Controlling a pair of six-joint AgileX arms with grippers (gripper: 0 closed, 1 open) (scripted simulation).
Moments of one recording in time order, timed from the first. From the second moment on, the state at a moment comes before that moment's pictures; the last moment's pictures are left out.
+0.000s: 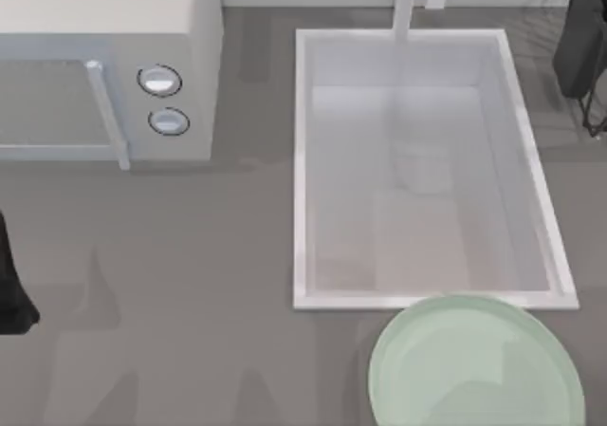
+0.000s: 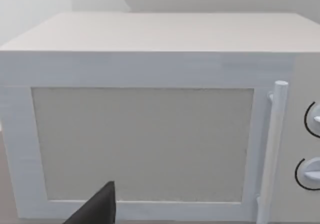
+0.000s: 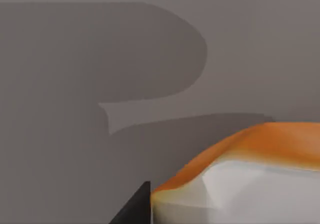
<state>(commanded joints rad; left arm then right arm) 0.00 0.00 0.00 0.00 0.00 0.00 -0.25 1.56 0.77 -0.73 0.00 -0.05</state>
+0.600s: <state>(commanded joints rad) 0.00 0.00 0.00 0.00 0.00 0.00 -0.25 1.42 0.99 -1.11 0.00 -0.05</state>
